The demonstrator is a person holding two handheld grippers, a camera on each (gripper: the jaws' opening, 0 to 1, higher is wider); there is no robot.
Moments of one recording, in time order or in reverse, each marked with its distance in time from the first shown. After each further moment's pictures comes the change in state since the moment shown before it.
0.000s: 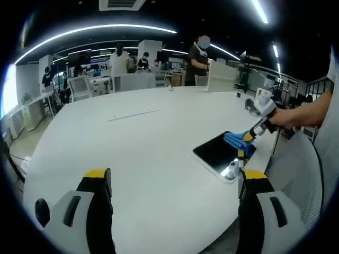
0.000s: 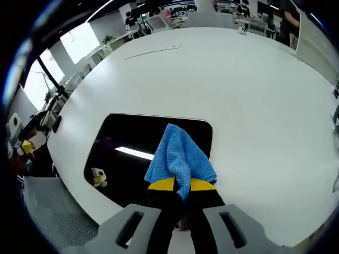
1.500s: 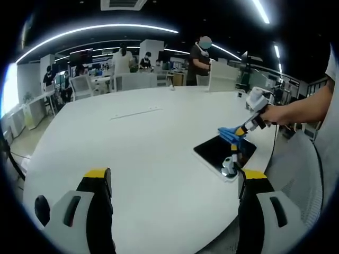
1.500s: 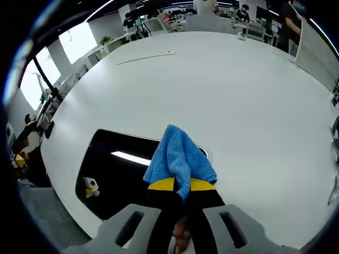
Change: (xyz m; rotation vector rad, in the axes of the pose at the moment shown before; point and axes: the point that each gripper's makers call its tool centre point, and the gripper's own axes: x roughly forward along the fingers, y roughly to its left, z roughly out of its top) left arm -0.001 0.000 -0.005 -0.006 0.003 0.009; right arm 0.030 -0.020 0.037 -0.015 -0.028 -0.049
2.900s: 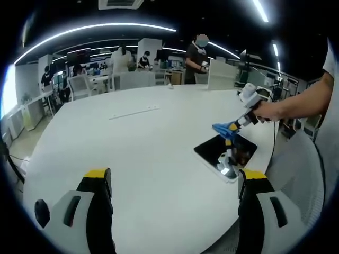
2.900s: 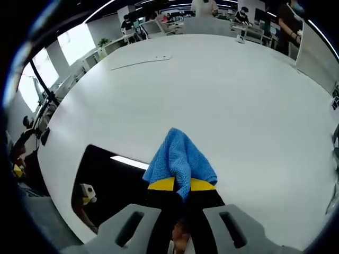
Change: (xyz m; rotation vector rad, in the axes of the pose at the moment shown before) left arm 0.007 0.006 -0.001 0.009 0.013 -0.013; right arm 0.007 -0.006 0.028 0.006 -0.023 -0.018
